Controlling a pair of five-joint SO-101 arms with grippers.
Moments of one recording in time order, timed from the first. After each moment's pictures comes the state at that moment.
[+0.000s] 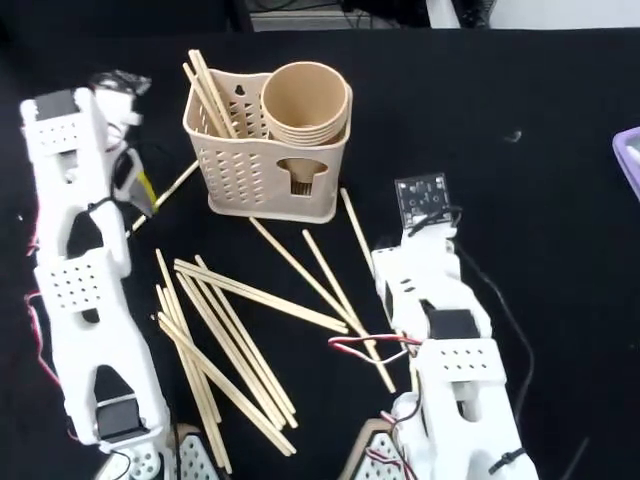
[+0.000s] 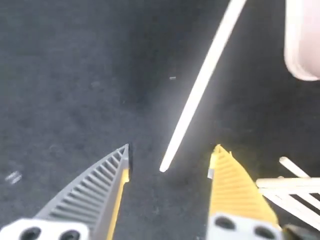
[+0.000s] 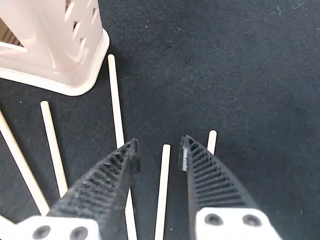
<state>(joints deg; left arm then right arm) -21.0 51.3 -58.1 99.8 -36.1 -1.8 -54.6 78.1 29.1 9.3</state>
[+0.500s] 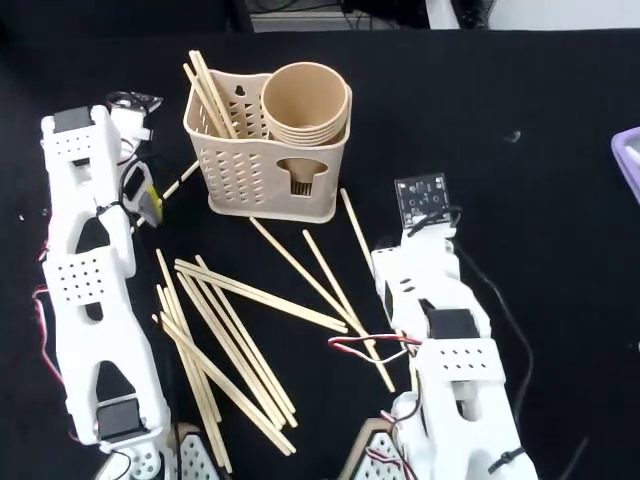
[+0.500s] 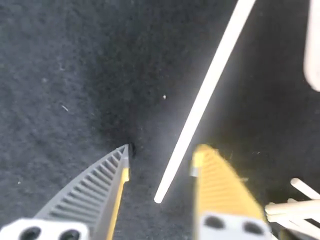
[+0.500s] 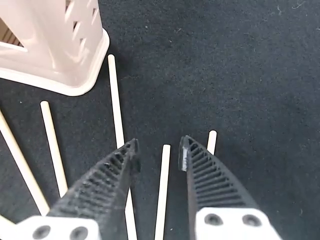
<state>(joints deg) -21.3 58.5 -58.1 95.2 -36.3 -1.8 -54.6 78.3 29.1 9.3</state>
